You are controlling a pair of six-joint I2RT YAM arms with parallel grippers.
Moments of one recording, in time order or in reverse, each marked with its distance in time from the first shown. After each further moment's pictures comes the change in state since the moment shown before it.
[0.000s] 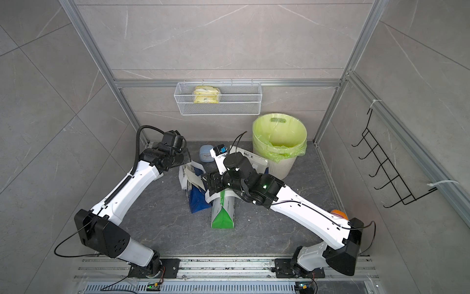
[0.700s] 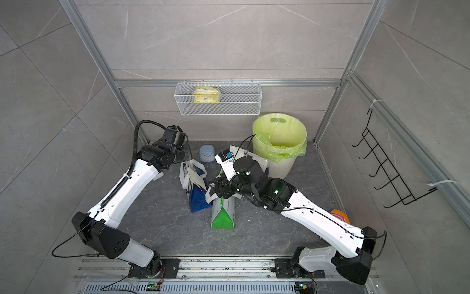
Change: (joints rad) left arm -0.051 0.032 0.140 -0.101 -0.060 0.018; right arm -0.014 -0.116 -0.095 -0.047 -0.047 -0.165
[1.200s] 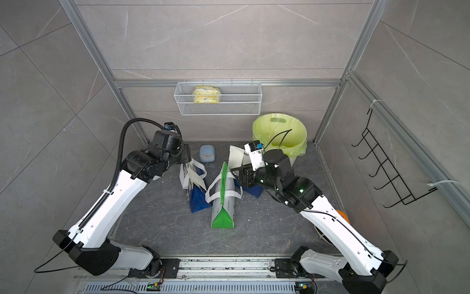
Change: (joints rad) left arm -0.089 -0.128 0.017 -0.056 -0.089 0.076; right arm -0.201 -0.142 -0.060 -0.047 -0.097 0.056
